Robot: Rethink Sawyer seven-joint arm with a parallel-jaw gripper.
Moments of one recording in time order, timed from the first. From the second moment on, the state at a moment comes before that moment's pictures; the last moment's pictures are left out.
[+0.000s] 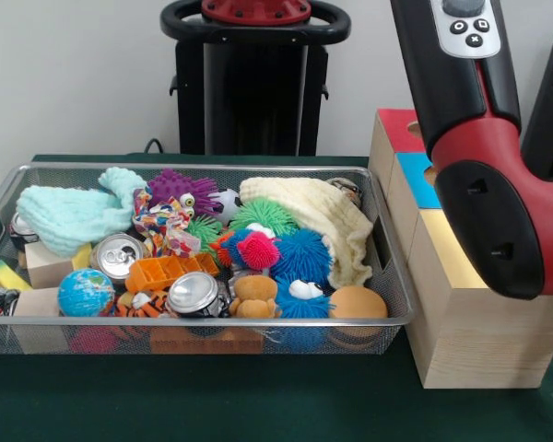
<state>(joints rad) 0.11 0.46 -0.85 0.10 1.03 0.89 1.96</state>
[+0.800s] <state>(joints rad) 0.10 0.47 -0.88 0.08 1.05 0.88 1.96</state>
